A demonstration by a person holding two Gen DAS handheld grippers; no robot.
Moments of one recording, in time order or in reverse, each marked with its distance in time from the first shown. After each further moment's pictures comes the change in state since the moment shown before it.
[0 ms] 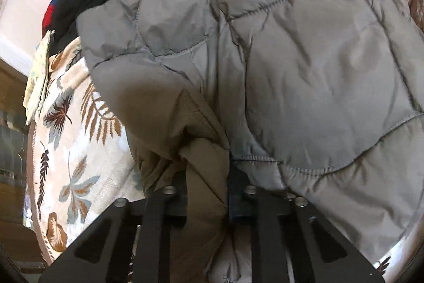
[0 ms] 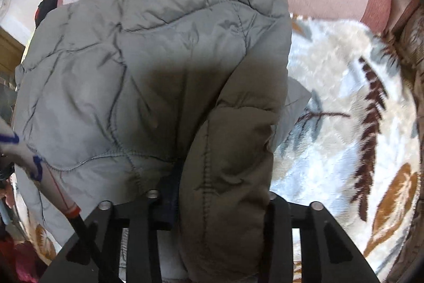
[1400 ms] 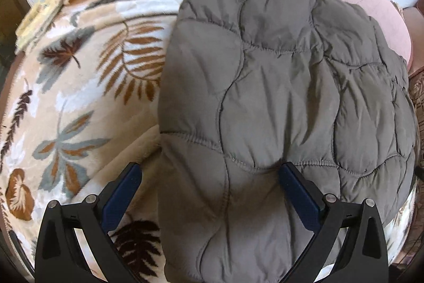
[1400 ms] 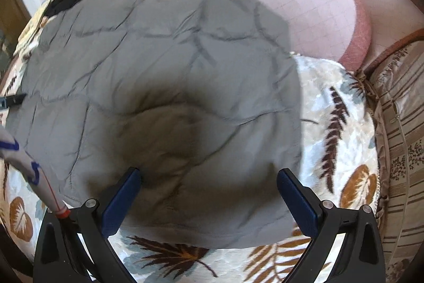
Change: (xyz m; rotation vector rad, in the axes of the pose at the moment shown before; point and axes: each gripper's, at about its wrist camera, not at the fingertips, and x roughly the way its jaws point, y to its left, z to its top) left arm 0.006 0.120 -0.033 -0.301 0.049 -0.218; right arm -0.056 0.022 -0.028 -0.141 -0.078 -0.175
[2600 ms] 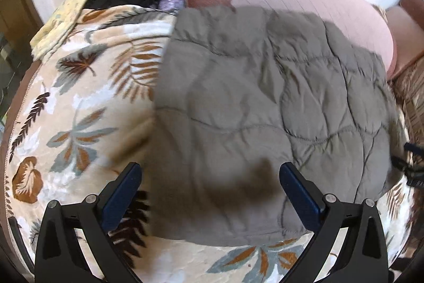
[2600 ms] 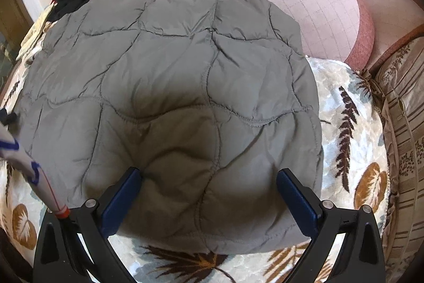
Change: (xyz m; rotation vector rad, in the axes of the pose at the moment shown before) left arm -0.067 -0.026 -0.041 0.015 -0.149 0.025; right arm 0.004 0.028 -0.006 0.003 -0.032 0.019
